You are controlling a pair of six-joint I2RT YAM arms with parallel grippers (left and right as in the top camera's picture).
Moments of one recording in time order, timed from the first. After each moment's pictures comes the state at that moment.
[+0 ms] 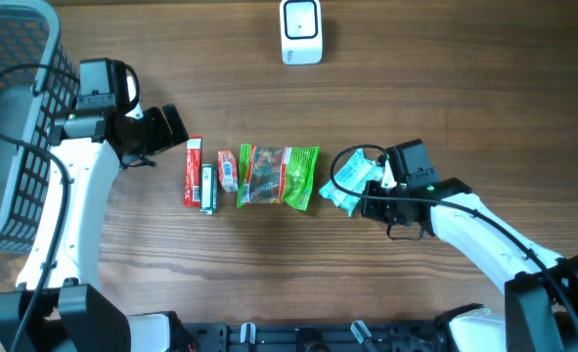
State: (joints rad) left arm 0.08 1.52 1.26 -0.92 0.07 -0.33; right arm 0.31 1.47 0.65 -0.42 -0.29 0.54
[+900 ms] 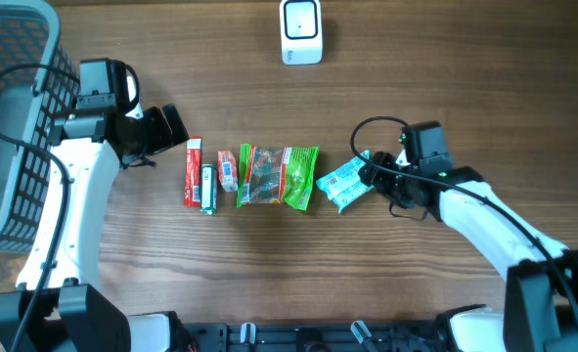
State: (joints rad) left arm 0.08 1.52 1.26 -0.92 0.07 -0.33; right arm 0.23 1.53 0.72 -0.32 -0.25 0.76
